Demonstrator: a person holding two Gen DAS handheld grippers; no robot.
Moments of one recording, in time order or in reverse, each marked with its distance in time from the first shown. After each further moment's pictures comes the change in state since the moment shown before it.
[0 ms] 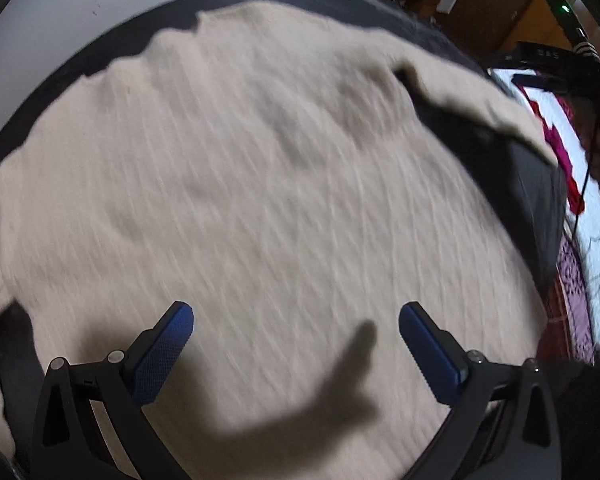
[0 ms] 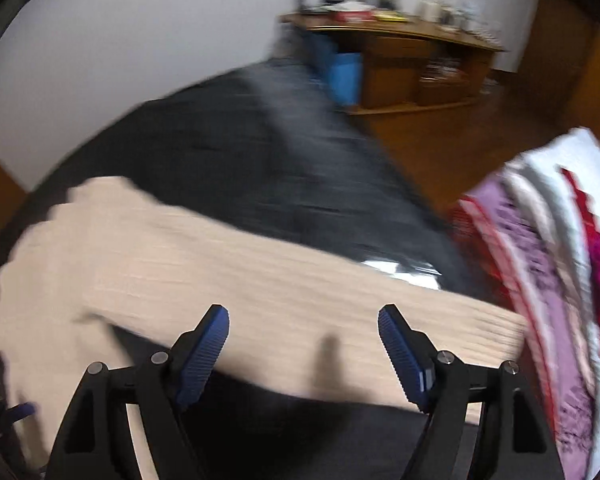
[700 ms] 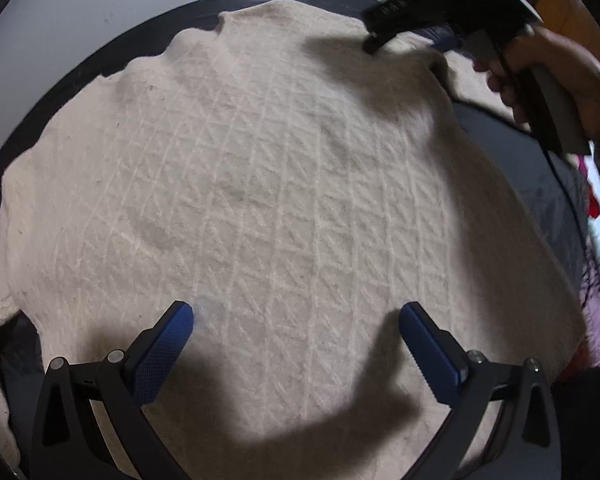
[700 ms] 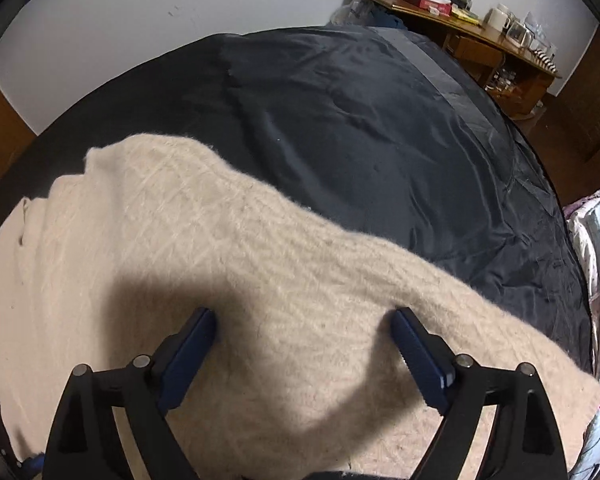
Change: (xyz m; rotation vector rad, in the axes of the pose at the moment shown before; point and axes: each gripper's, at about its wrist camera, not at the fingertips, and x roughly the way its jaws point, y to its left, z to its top) left arm 0.056 -0.024 0.027 -0.036 -0.029 0.023; right arm 0.105 0.142 0.040 -0.138 0.112 -0.055
